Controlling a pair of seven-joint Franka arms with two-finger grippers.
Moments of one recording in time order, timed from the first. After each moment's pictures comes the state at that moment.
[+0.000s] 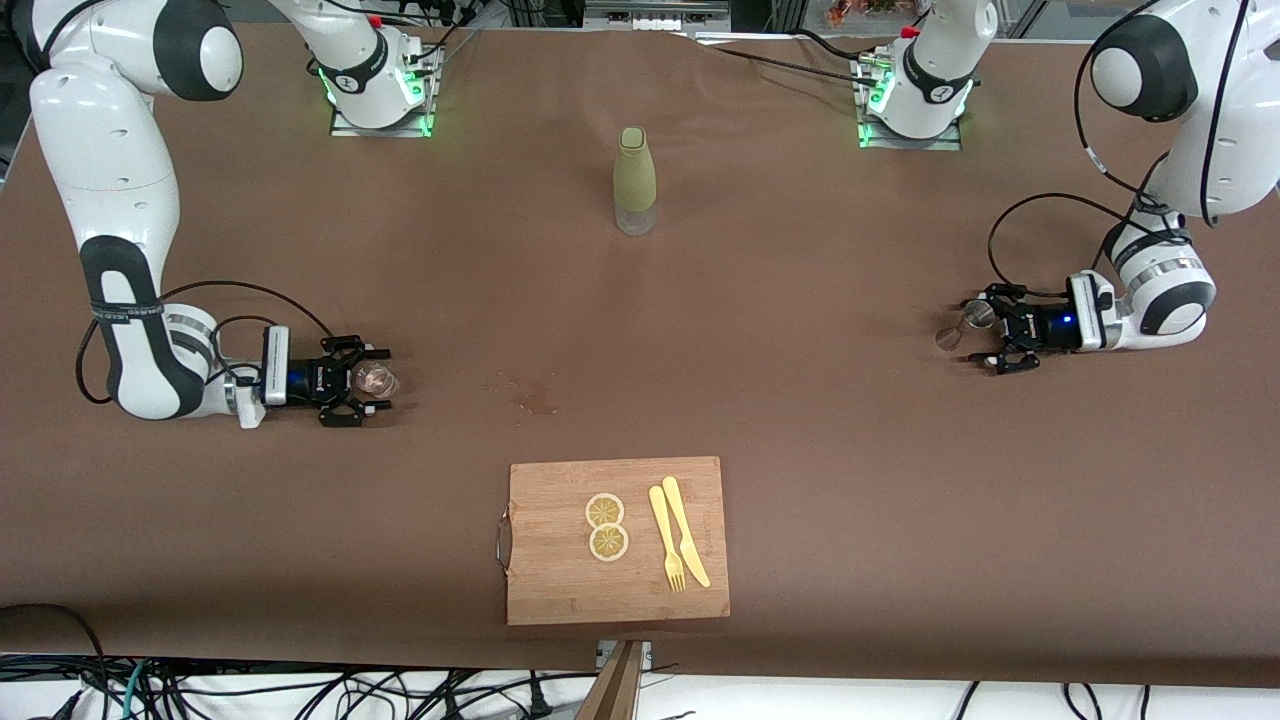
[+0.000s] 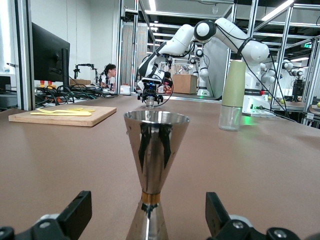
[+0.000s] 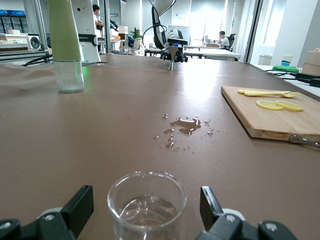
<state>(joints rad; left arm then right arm) 0.31 0.93 0.28 -1.83 -1.20 1.30 2.79 -0.13 0.94 -0.12 -1.61 1.18 1.55 -2.67</state>
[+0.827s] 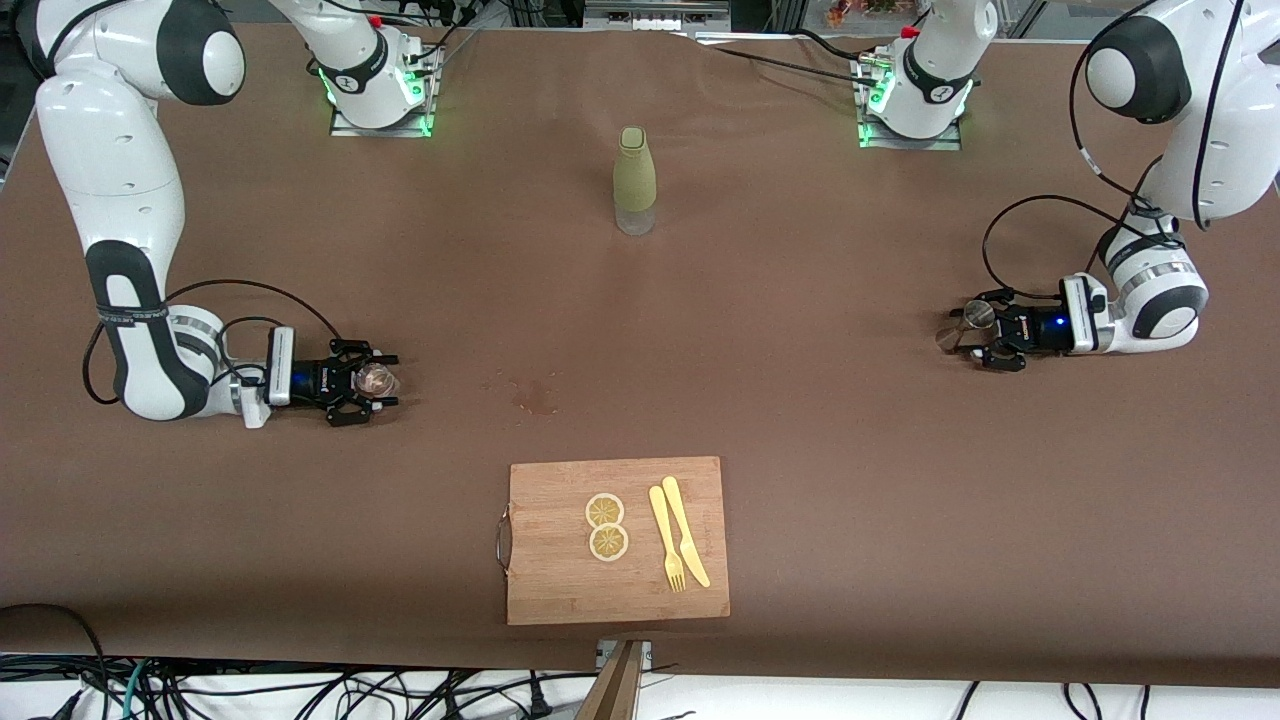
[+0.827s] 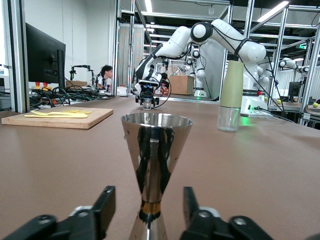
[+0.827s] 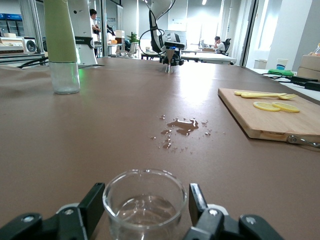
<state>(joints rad) 0.30 0.93 0.27 -1.83 -1.21 1.30 2.79 -0.13 0.96 -0.11 -1.61 1.20 1.55 -2.68</state>
